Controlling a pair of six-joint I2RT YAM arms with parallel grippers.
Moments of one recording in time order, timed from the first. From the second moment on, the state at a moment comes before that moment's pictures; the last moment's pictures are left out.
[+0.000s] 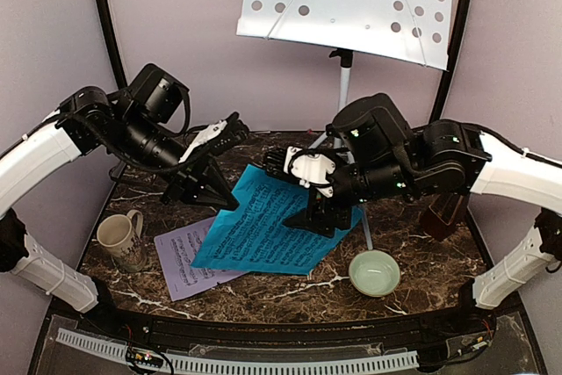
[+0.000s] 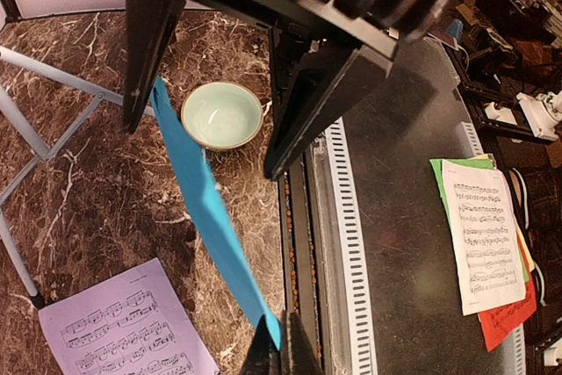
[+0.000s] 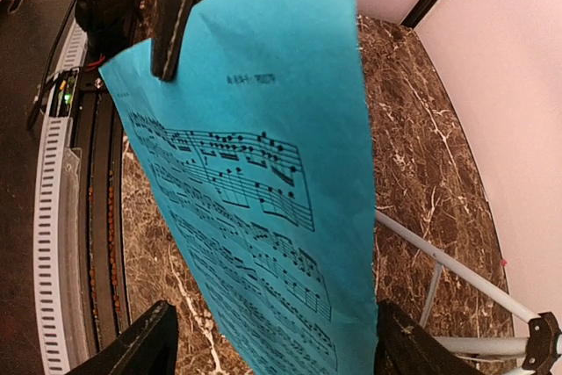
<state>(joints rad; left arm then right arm) -0.89 1.34 1.57 -1.09 0.66 0.37 1.26 1.40 1.49 -0.74 0.07 -0.33</state>
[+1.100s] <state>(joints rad) -0.92 1.20 1.70 -0.77 0.18 0.25 1.14 1.29 1.57 -0.62 0.00 -0.10</state>
